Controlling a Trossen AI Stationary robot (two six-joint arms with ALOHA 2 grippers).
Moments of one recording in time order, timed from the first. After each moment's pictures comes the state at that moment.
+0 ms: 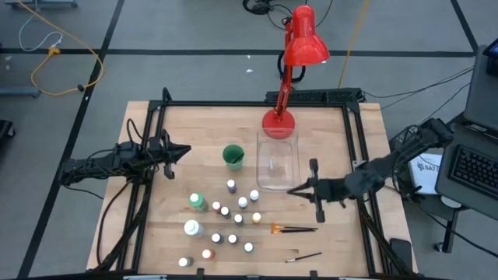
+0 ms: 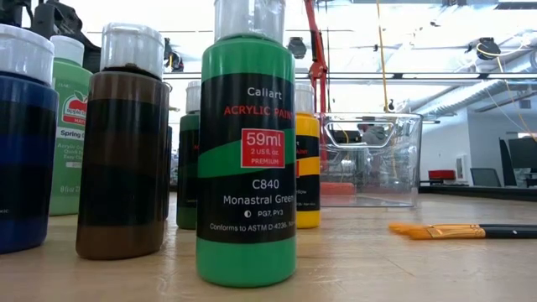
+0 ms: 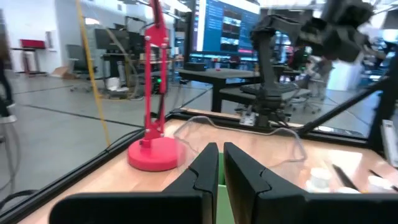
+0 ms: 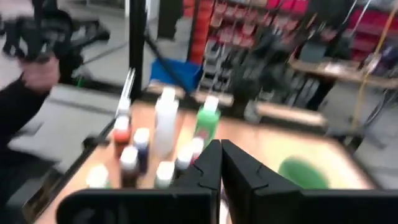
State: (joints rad) left arm 0.08 0.01 0.09 0.00 -0.18 -0.05; right arm 0.55 1.05 0.74 0.13 0.45 -0.05
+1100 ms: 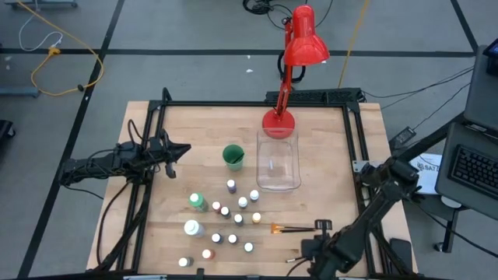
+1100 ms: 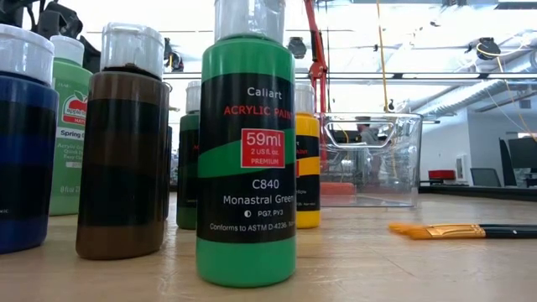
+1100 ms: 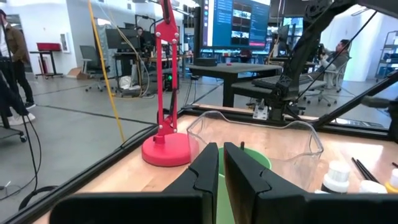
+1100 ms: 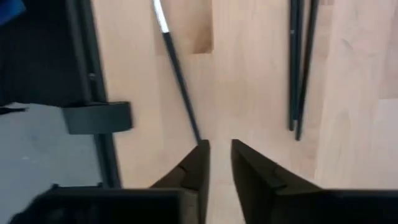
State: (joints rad) left arm 0.08 0.01 0.09 -0.01 -0.21 -0.01; right arm 0.88 1.85 1.44 -1.10 0.05 0.91
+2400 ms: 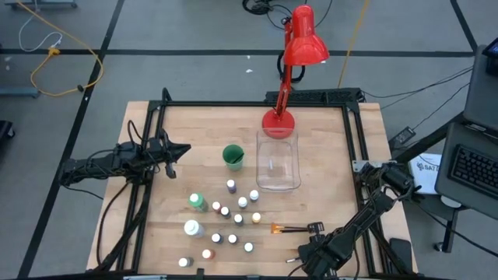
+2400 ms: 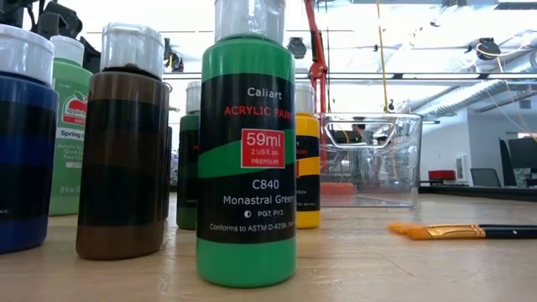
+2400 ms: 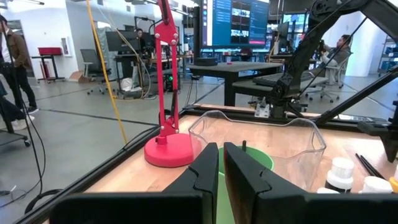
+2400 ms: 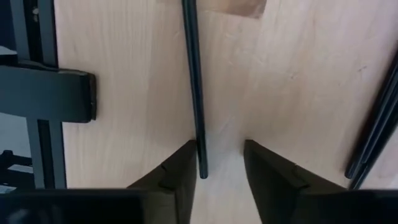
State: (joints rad) left arm 0.08 0.01 0.09 -0.01 -0.21 0.02; right arm 0.88 1.98 1.18 -0.76 -0.07 0.73
